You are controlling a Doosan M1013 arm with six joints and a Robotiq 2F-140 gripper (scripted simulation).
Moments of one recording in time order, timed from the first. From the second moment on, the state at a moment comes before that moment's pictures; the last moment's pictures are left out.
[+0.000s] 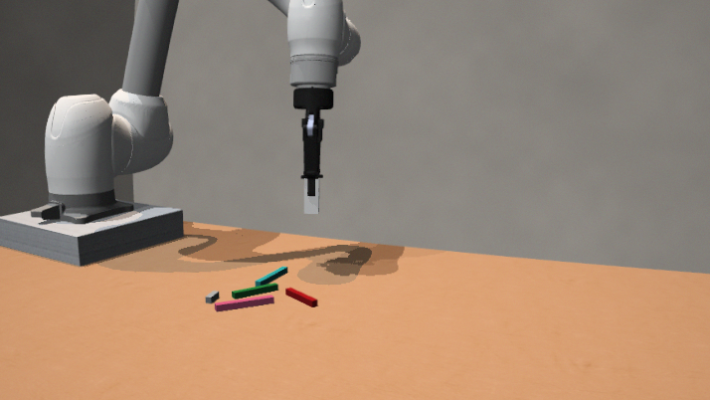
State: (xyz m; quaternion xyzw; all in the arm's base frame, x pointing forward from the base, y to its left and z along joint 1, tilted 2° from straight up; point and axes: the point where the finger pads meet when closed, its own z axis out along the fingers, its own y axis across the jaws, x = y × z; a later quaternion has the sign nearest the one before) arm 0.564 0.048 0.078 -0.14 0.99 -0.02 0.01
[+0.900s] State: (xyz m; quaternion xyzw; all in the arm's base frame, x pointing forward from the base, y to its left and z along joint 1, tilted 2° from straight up) arm 0.564 0.048 0.032 -0.14 0.99 -0.02 0.01
